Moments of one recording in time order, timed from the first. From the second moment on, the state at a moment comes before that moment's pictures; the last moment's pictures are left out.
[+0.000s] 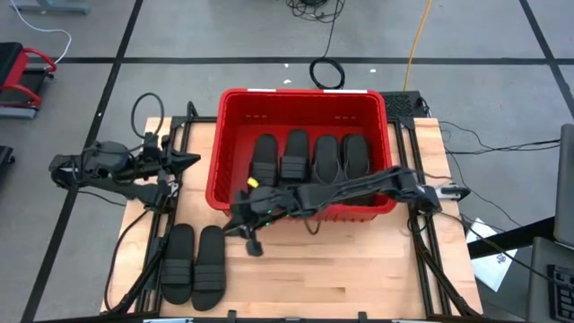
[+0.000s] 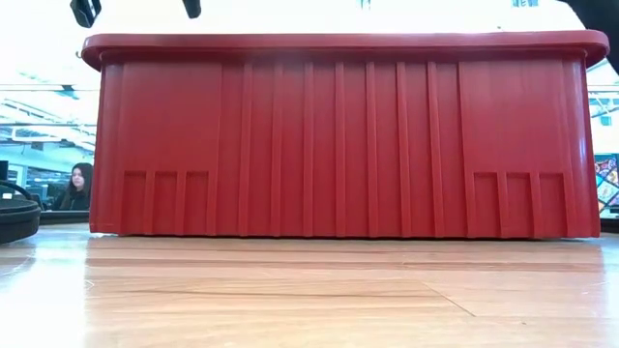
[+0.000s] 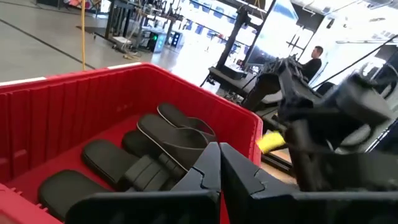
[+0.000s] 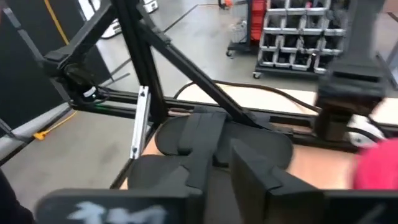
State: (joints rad) left arm -0.18 0.37 0.79 -0.50 -0.40 -0.43; right arm 0.18 2.19 1.97 -0.09 -0.19 0.07
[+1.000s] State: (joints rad) left arm -0.27 0.54 0.79 -0.50 0.19 -0.47; right arm 0.24 1.89 2.05 -0.42 0.01 -0.05
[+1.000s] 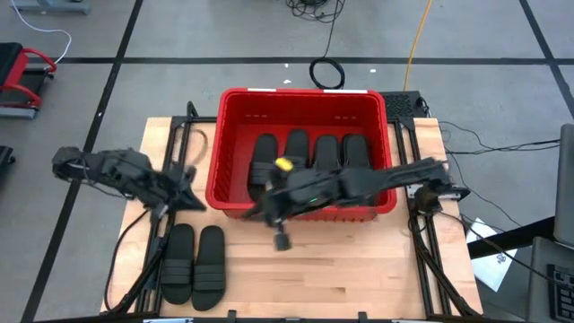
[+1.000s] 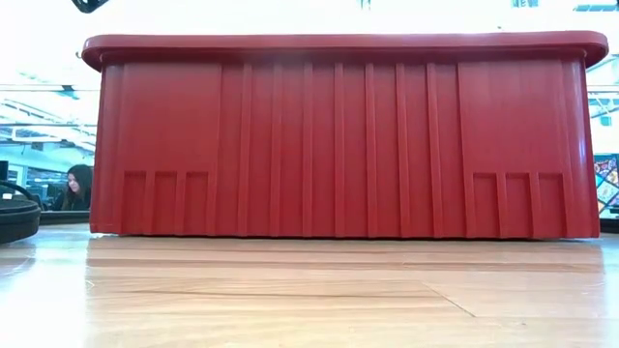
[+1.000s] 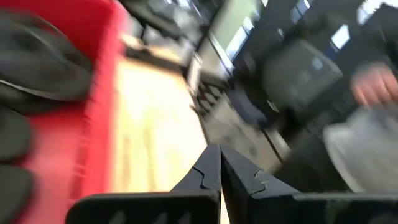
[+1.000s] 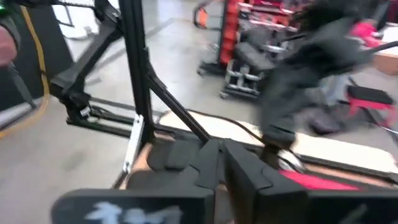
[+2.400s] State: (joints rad) left arm -0.80 1.27 0.79 -0.70 0.05 -0.98; right arm 0.44 1.17 1.62 -0.79 0.39 0.09
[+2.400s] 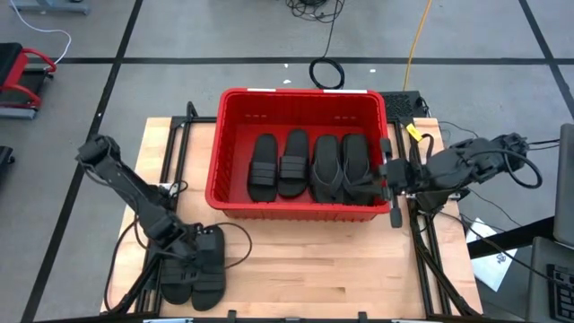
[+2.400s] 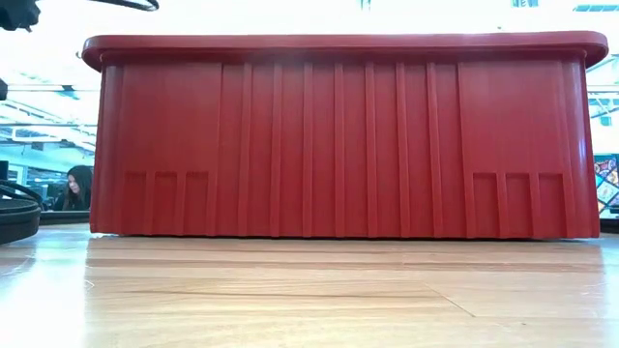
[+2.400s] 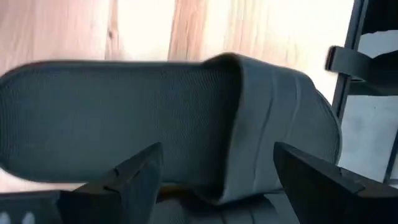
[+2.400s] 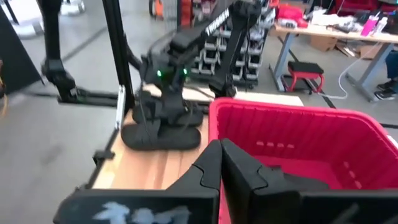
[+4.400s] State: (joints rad) left arm 0.05 1.37 1.86 -1.04 -0.18 0.09; right arm 0.44 1.01 1.48 -0.66 0.40 -0.24
